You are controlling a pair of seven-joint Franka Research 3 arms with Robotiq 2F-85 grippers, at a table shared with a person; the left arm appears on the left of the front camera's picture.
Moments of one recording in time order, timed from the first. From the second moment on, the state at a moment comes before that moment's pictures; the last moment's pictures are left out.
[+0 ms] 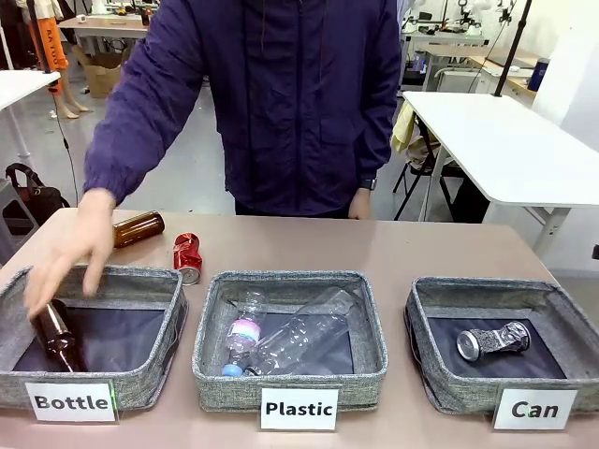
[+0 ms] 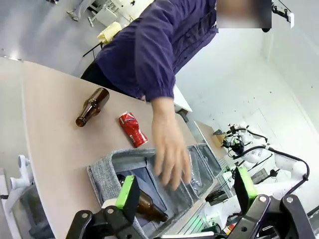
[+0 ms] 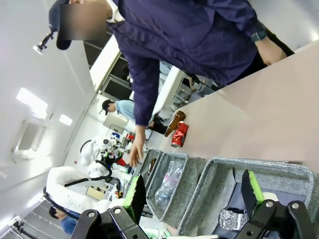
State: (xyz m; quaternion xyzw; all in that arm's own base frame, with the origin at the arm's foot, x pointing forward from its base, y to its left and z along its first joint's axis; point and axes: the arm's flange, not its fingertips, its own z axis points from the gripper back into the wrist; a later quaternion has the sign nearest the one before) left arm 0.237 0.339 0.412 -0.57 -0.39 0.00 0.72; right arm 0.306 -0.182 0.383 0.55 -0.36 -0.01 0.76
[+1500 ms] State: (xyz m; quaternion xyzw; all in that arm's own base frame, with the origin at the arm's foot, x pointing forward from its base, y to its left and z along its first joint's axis) left arm 0.411 0.093 0.513 -0.44 -0.23 -0.16 0.86; right arm 0.306 -0.182 0.383 0.54 -0.36 0.00 0.76
